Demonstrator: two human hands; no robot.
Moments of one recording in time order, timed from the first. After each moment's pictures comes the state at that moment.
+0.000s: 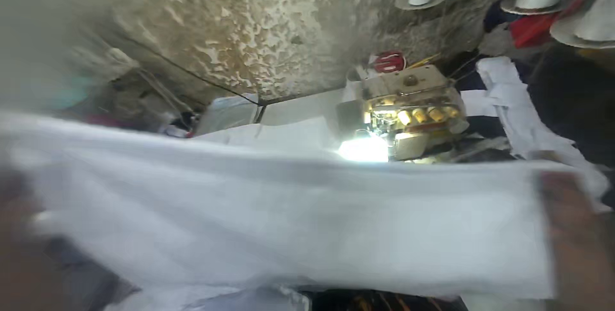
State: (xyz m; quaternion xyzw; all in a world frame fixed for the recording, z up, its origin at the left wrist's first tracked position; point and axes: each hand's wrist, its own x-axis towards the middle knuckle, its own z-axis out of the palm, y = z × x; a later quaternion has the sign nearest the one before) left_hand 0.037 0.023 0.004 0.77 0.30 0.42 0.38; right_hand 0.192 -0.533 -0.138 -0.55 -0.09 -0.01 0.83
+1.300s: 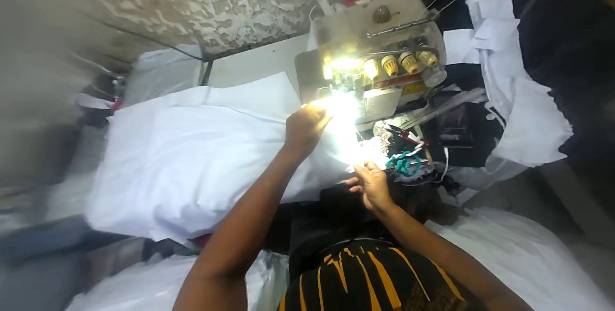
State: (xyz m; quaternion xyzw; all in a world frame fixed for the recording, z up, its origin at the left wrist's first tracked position) left_hand 0.256 -0.227 -0.202 0.94 -0.12 0.12 0.28; right_hand 0.178 -0.405 -0.296 -0.49 0.20 0.18 0.83
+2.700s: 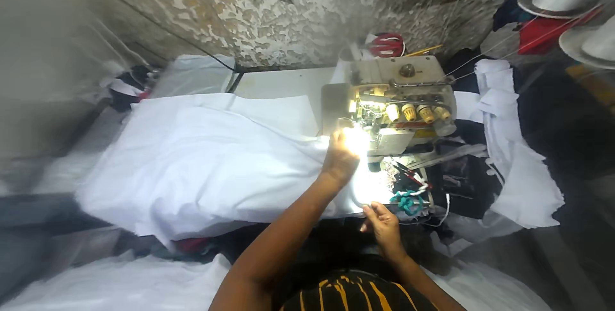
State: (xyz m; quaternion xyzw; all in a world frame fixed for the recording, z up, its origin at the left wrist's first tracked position) left_hand 0.260 -0.275 -0.234 0.95 -0.11 0.28 0.09; right_hand 0.157 -0.433 -0.306 -0.62 0.03 0.12 0.78
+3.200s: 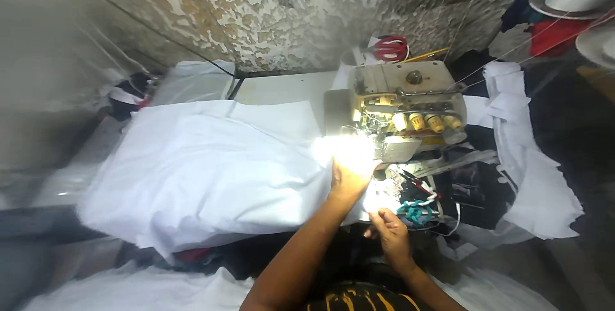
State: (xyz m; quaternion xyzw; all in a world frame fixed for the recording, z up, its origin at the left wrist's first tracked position) left_hand 0.256 -0.289 -0.250 0.97 -0.04 0.22 0.12; right_hand 0.163 -0.425 -0.295 -0.64 -0.01 0.08 0.76
